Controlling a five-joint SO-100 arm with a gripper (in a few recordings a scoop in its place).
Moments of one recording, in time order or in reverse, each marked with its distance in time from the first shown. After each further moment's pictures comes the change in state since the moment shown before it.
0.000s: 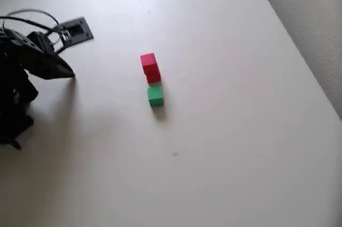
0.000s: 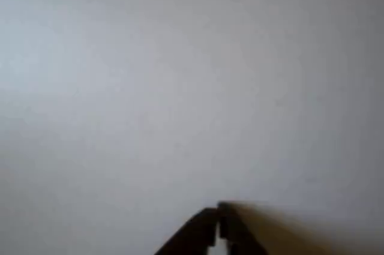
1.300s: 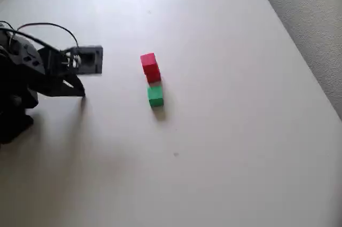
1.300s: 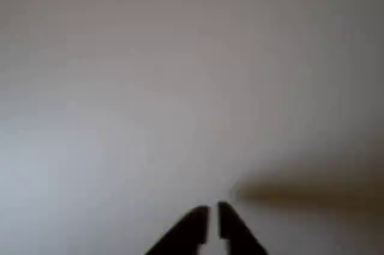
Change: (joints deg) arm 33.7 -0.4 -2.0 -4.6 11.2
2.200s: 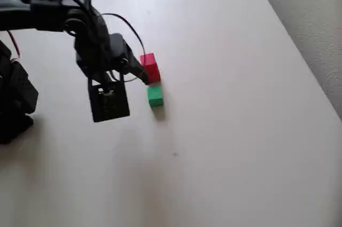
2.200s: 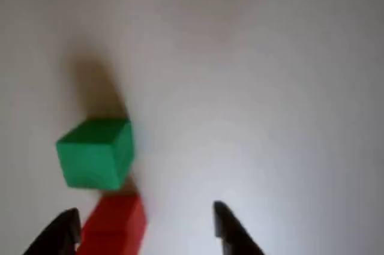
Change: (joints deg) arm 9.4 -95.3 -70.8 0.1 60.6
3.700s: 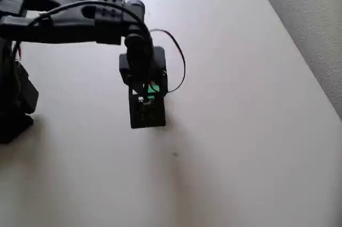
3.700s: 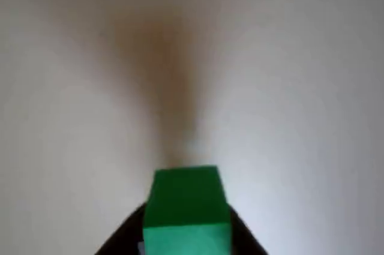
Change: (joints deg) arm -0.3 -27.7 -36.0 11.1 1.6
